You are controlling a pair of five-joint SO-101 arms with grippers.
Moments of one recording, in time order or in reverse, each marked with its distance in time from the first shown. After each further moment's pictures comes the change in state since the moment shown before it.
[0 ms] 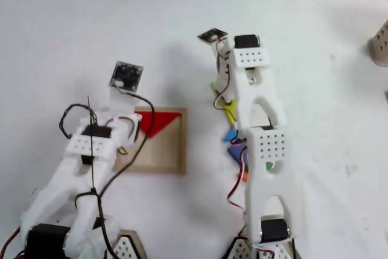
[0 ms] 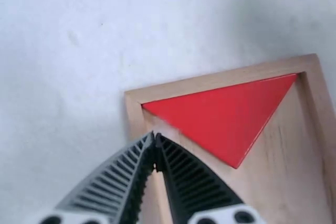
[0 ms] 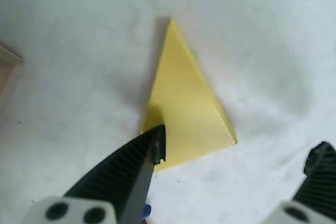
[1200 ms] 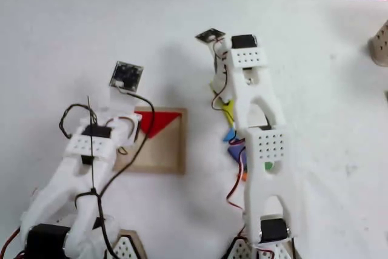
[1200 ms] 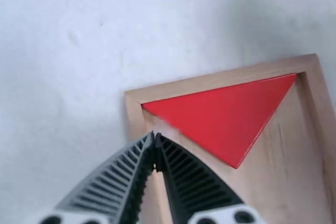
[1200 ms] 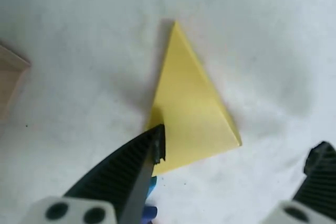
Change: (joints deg) left arm 0.0 0.0 0.0 0.0 0.0; right arm -0.8 -0.8 0.4 0.0 -1.1
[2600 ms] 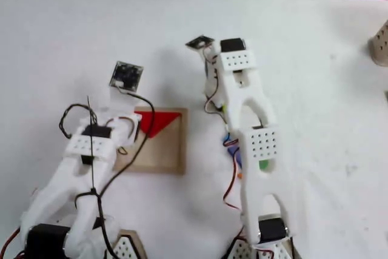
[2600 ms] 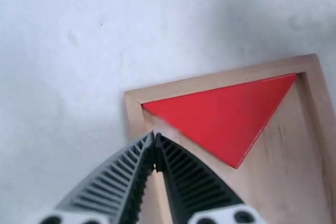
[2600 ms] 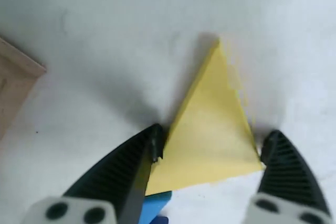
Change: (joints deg) left arm 0.0 0.0 0.0 0.0 0.0; right arm -1.8 3.3 -2.4 1.6 -0.1
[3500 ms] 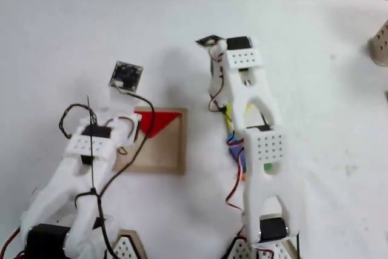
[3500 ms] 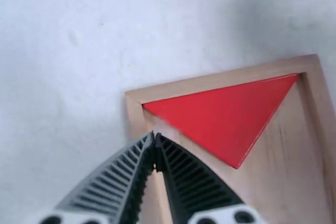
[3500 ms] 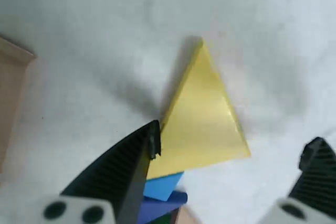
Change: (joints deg) left arm 0.0 0.0 0.0 0.0 0.0; right arm 1.5 -9.0 9.7 1.1 -8.5
